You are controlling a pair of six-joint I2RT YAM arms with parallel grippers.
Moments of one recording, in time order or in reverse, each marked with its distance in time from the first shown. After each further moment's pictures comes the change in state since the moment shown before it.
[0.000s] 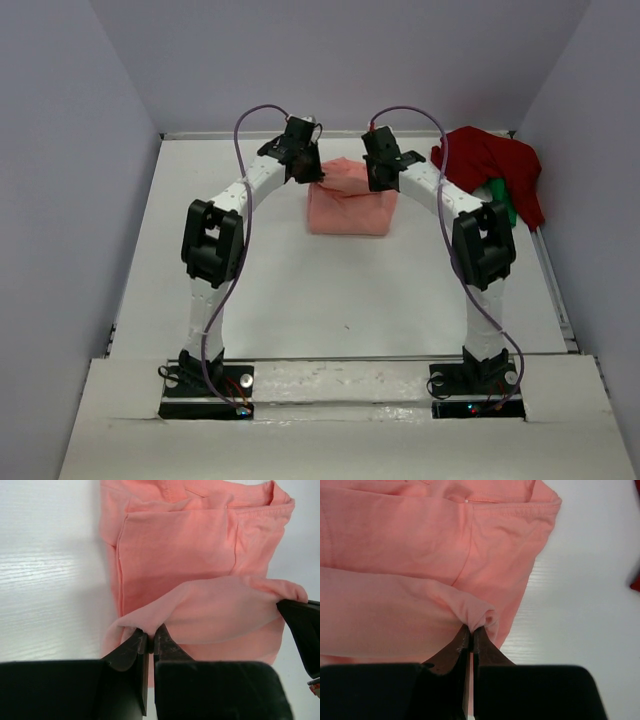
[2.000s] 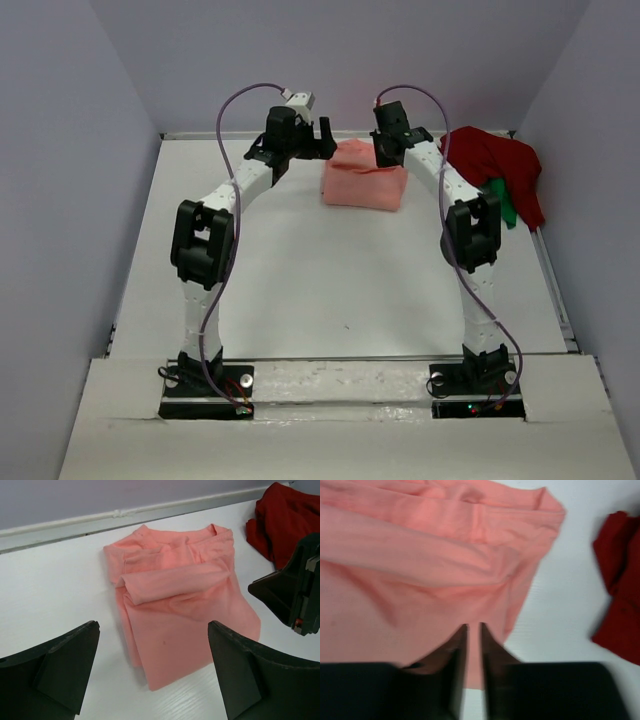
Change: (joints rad) left arm 0.074 -0.036 -0.098 0.497 0.152 0.231; right arm -0.107 0.233 0.418 -0.127 -0.039 -0.137
